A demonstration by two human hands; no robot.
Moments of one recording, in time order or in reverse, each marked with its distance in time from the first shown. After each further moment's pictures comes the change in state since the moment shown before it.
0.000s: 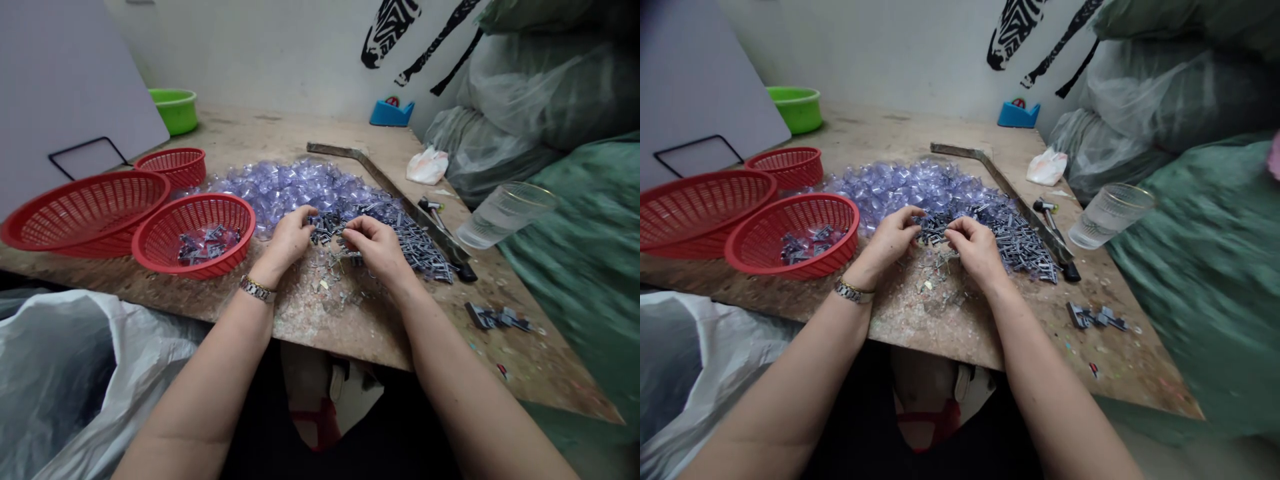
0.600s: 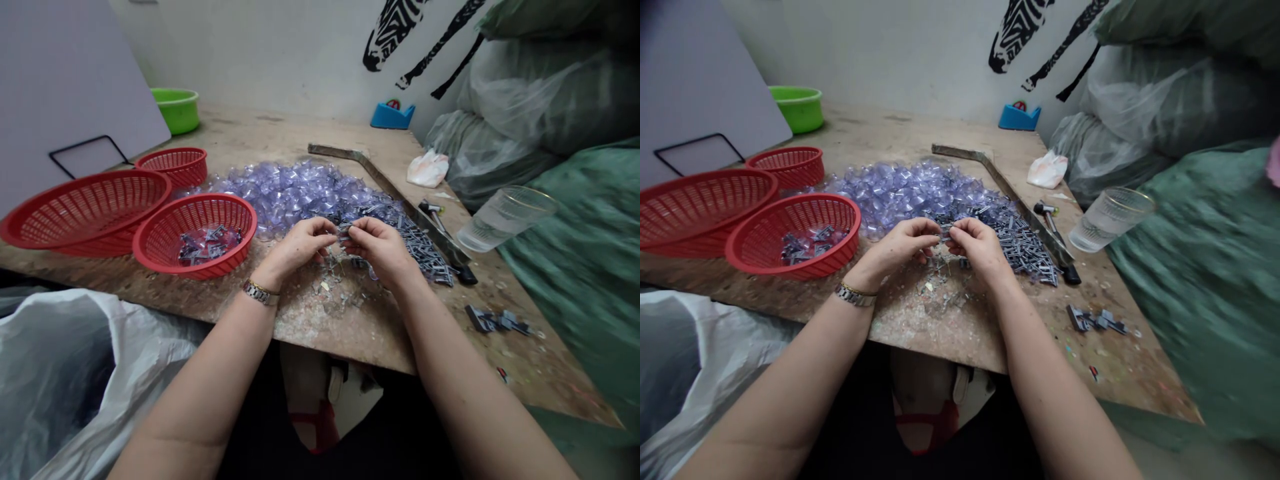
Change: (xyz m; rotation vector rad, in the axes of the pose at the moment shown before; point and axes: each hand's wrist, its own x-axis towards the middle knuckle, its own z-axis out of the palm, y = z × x) left_hand -0.014 0.017 0.001 -0.513 -0.319 -0.104; right_hand 0.003 -0.003 -0.004 0.333 -0.056 0.205
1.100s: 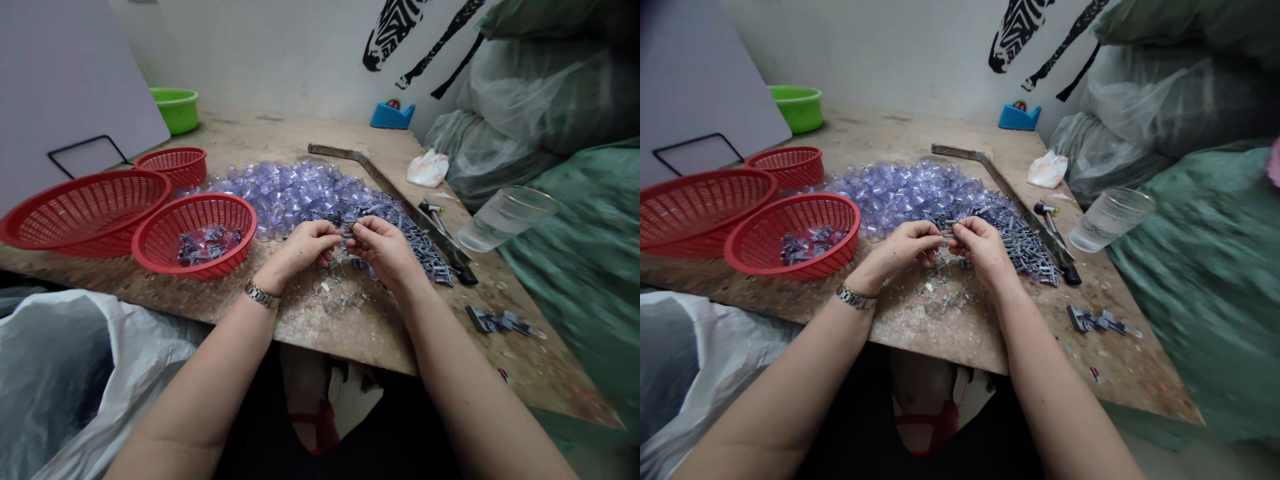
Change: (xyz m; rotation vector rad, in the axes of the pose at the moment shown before) left_hand -0.003 0.003 0.006 0.040 -0.013 0.007; right_hand 0.000 0.002 -0.006 0.070 -0.025 0.014
